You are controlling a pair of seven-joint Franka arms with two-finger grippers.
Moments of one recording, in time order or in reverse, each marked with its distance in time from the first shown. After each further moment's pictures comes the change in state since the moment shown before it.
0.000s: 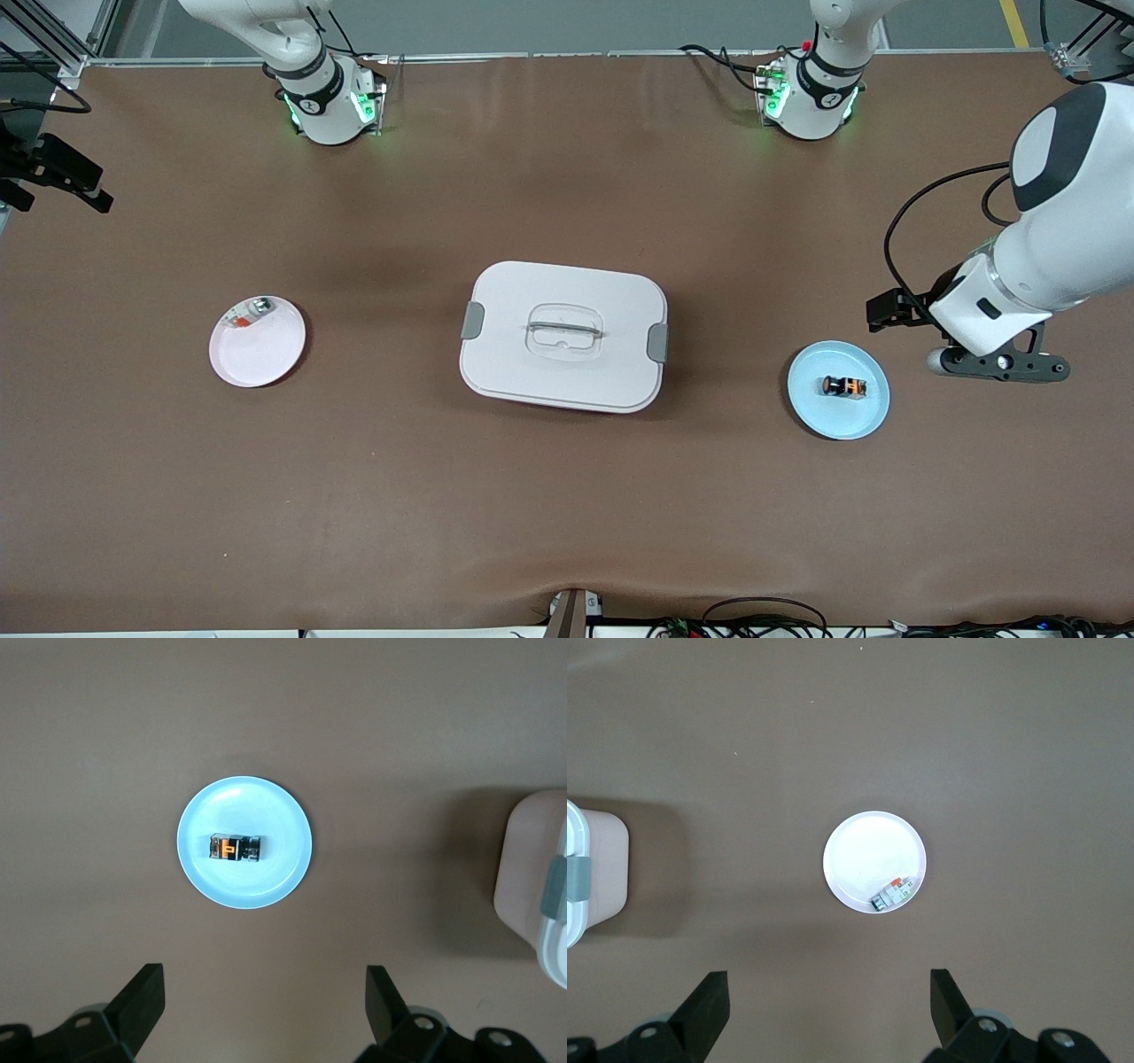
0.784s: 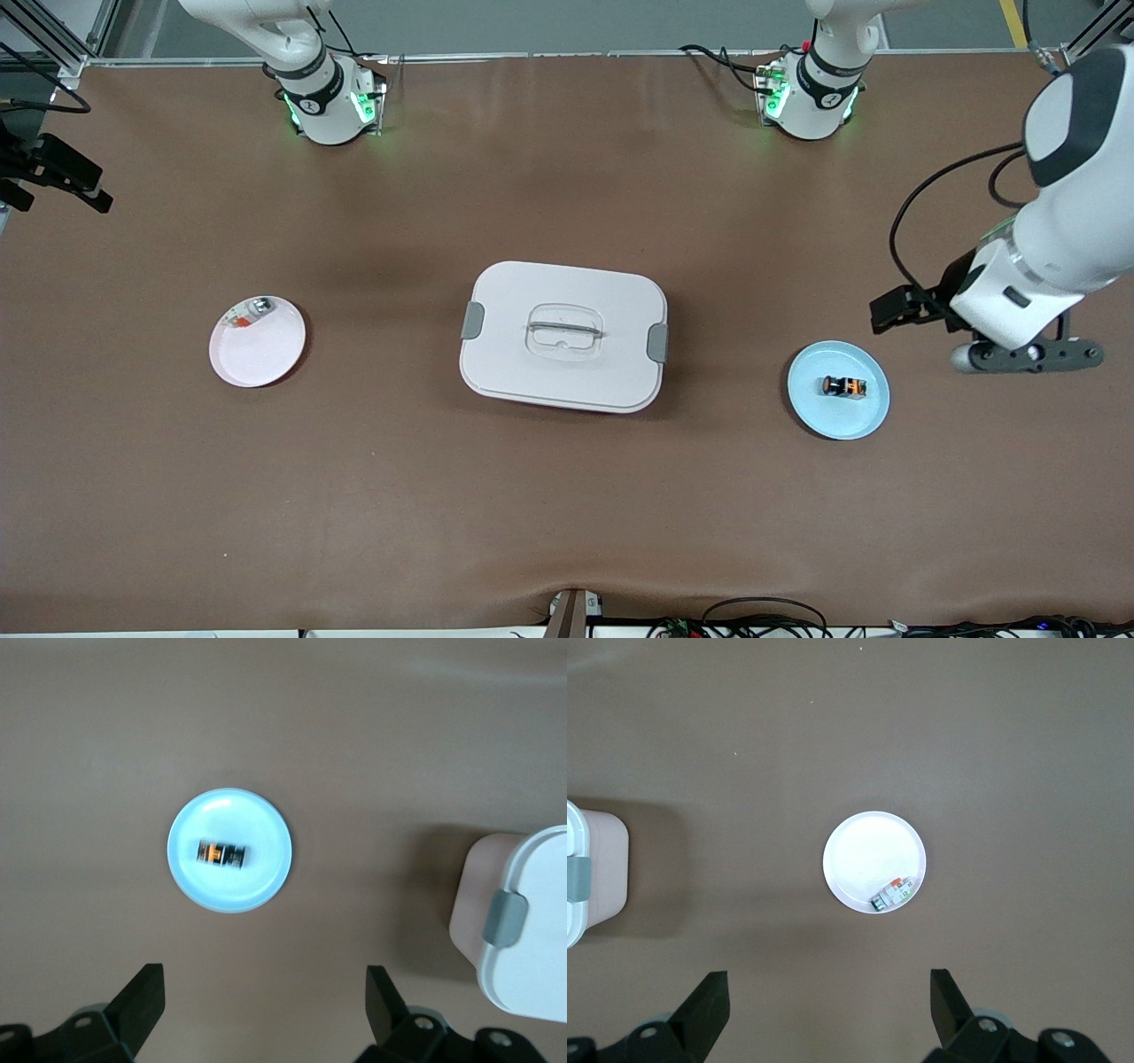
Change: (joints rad) left arm -0.384 -0.111 0.476 0.081 -0.201 -0.052 -0.028; right arm 0.000 0.000 -0.001 0.000 0.000 0.000 0.000
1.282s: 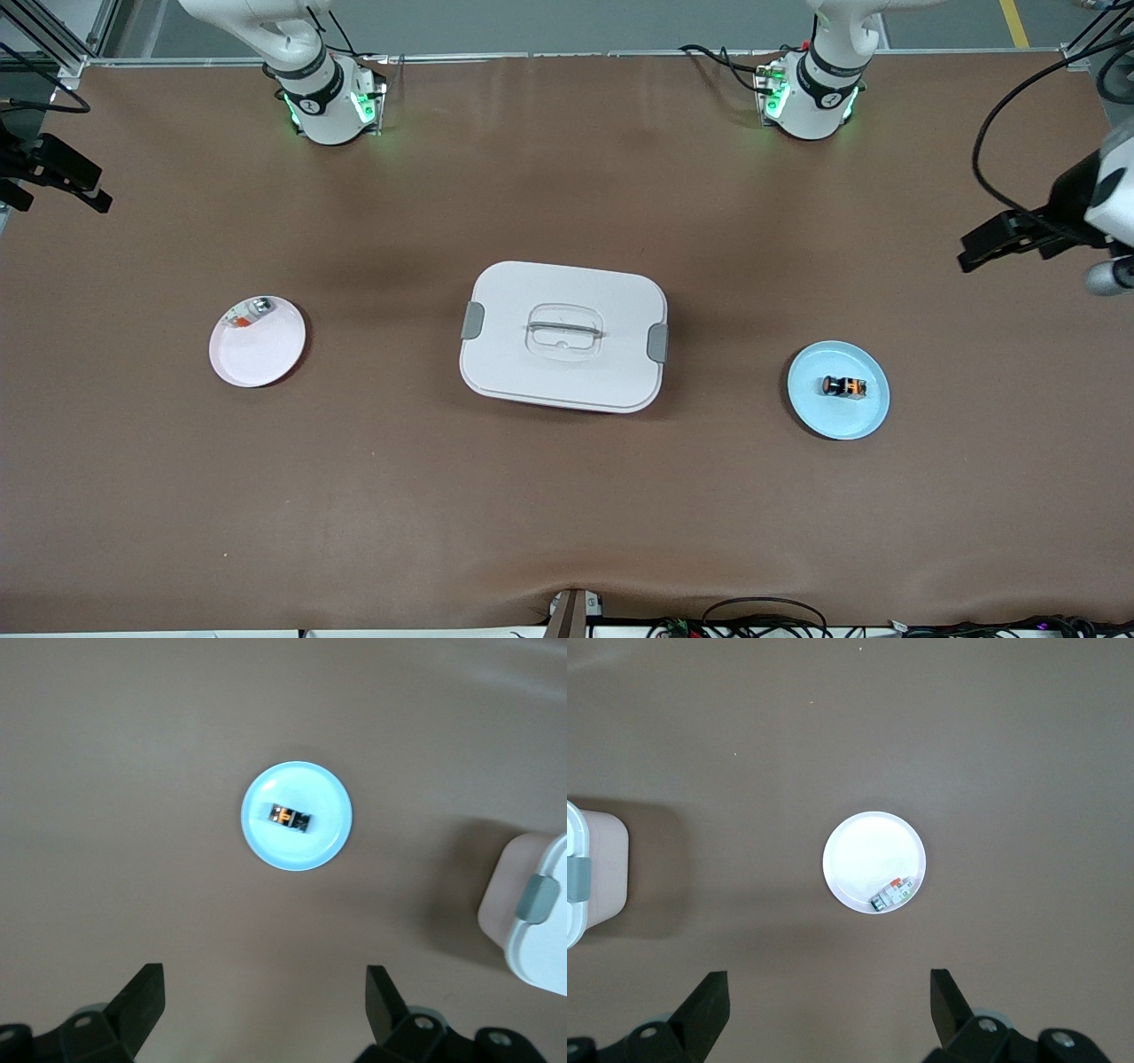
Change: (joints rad) left arm -0.071 -0.153 0.216 -0.026 -0.024 -0.119 0.043; right arm 0.000 0.000 0.000 0.001 0.000 0.000 0.000
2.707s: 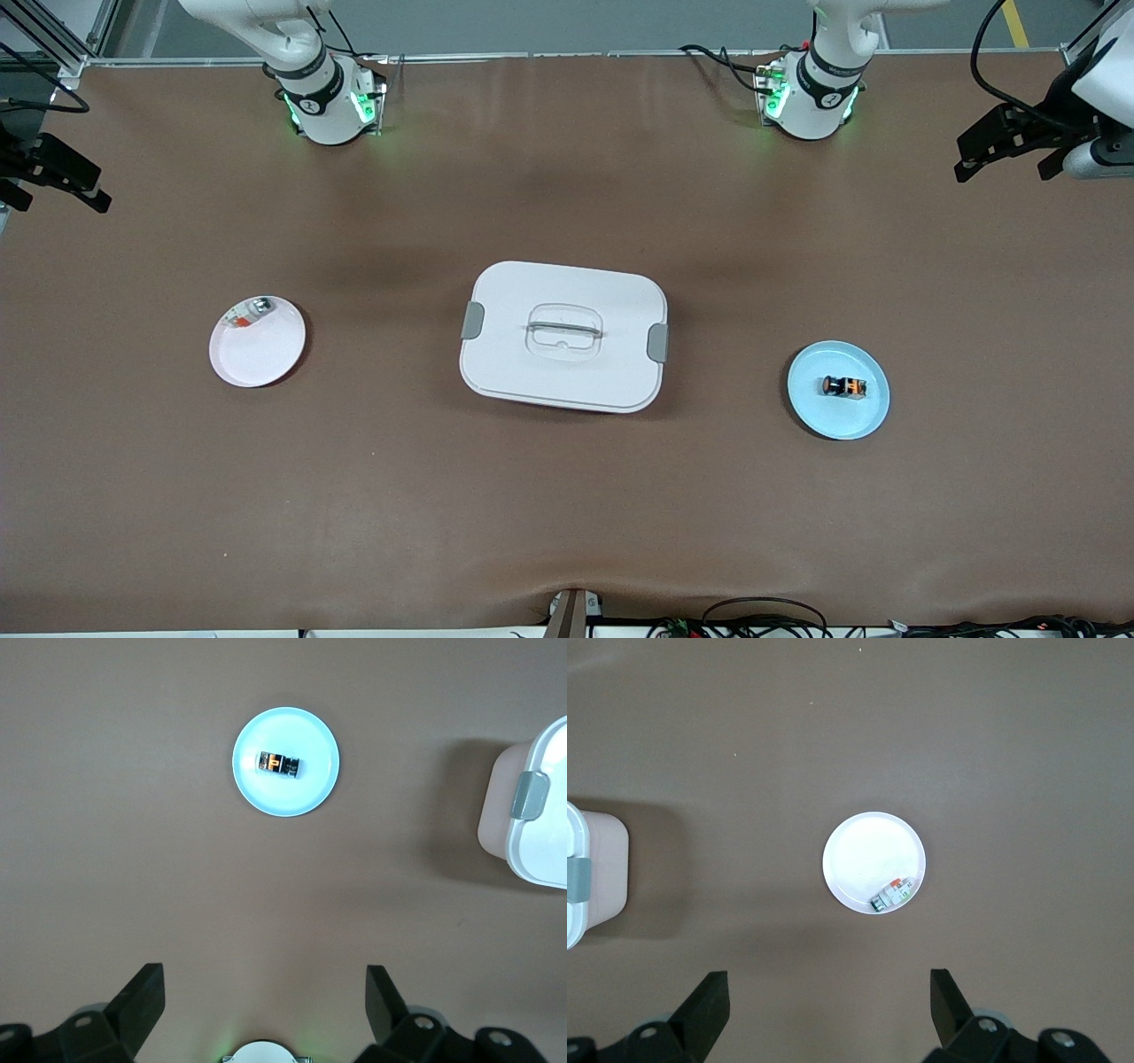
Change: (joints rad) left arm -0.065 -0.242 0.037 -0.218 -0.025 -0.030 0.112; right arm 0.000 0.000 -0.001 0.002 0.000 0.000 0.000
